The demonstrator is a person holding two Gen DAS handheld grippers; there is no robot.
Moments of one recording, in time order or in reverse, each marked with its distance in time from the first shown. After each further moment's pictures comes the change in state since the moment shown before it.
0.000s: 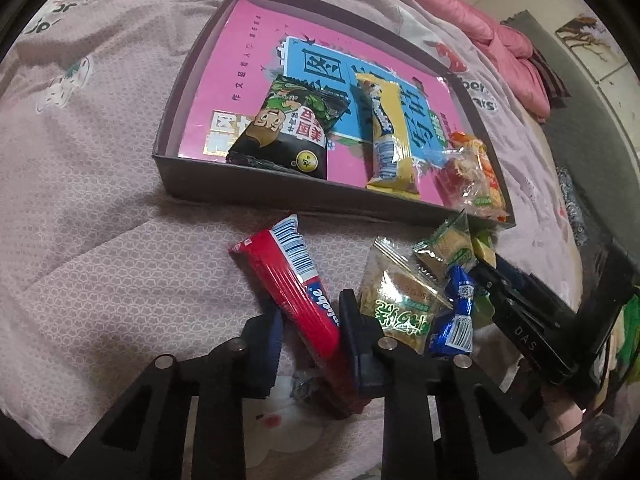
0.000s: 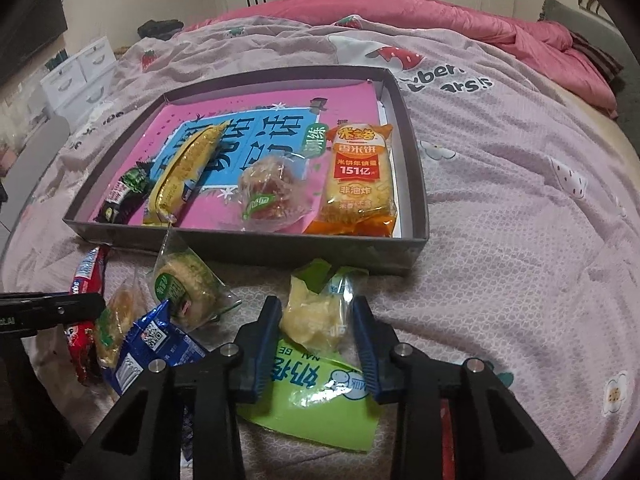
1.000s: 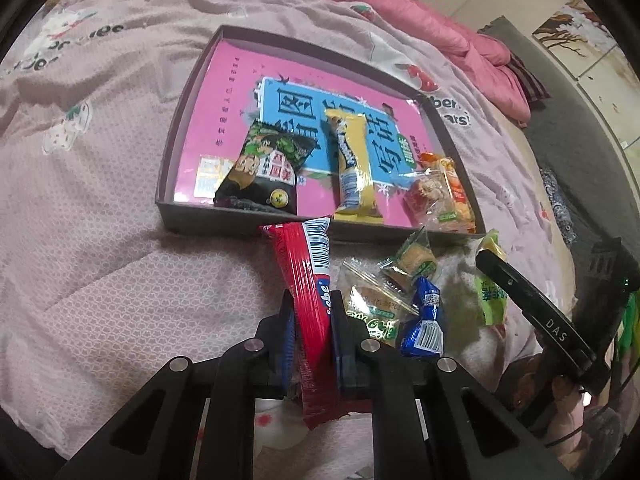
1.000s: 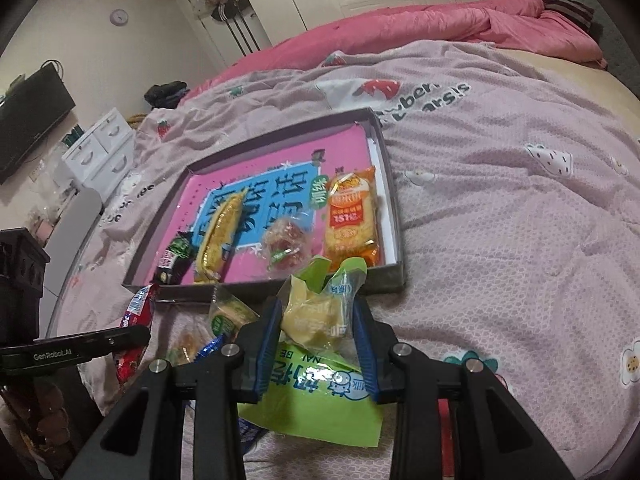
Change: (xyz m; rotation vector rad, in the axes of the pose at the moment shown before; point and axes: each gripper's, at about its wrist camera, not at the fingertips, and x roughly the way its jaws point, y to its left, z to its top) left arm -0.030 -0.011 0.000 0.065 -0.088 -0.025; right arm -0.044 -0.020 0.002 0.146 -0.139 0.160
